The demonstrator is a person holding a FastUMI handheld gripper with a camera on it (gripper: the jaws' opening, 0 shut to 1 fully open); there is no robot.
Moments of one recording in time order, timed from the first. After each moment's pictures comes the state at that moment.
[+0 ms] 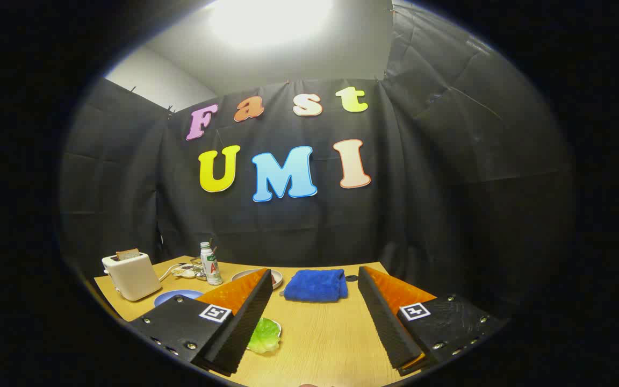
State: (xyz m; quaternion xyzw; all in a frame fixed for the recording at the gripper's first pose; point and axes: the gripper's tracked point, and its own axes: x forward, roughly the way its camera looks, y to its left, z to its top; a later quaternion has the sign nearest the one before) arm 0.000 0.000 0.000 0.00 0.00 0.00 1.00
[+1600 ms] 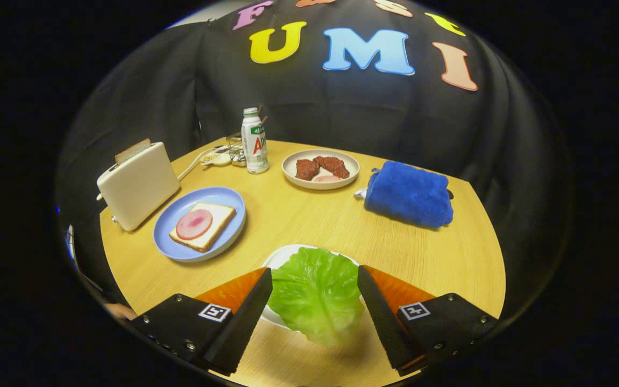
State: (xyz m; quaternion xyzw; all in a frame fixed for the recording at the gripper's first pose) arm 0.098 0.133 -0.198 -0.10 0.37 0.13 0.92
